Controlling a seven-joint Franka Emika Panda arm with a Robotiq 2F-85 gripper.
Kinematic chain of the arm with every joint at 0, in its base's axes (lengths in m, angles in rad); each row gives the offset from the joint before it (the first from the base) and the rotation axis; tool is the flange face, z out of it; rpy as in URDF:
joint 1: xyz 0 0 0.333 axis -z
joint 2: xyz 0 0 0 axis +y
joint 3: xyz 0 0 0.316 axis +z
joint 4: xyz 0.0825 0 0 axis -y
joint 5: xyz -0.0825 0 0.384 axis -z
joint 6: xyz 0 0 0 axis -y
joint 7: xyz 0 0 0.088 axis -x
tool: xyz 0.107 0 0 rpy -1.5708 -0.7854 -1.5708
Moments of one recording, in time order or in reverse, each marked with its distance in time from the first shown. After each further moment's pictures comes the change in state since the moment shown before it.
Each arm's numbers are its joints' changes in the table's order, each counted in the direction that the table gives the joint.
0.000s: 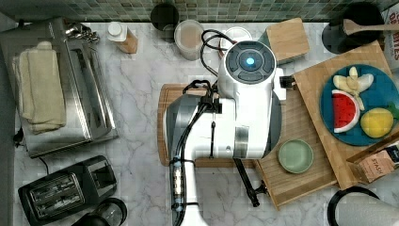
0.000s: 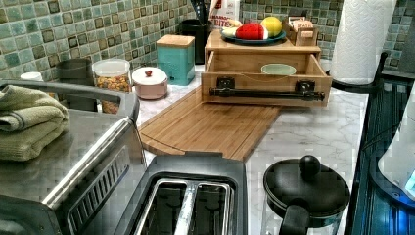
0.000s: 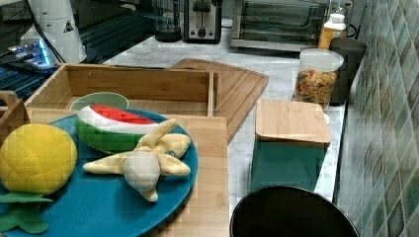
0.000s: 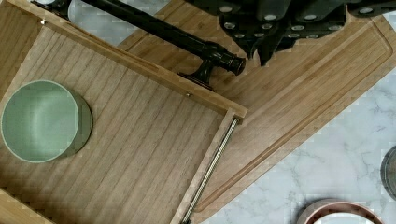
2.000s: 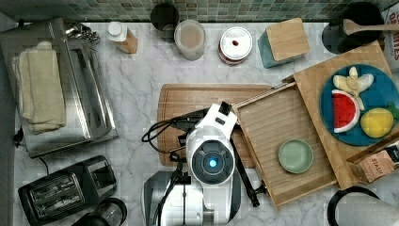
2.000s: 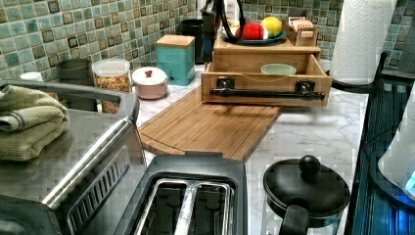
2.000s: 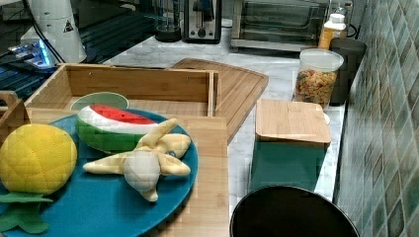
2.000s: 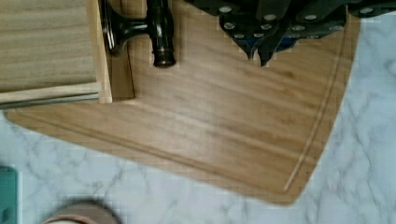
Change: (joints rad) arm -0.083 -0.311 0.040 -0.609 -0.113 0.528 0.933
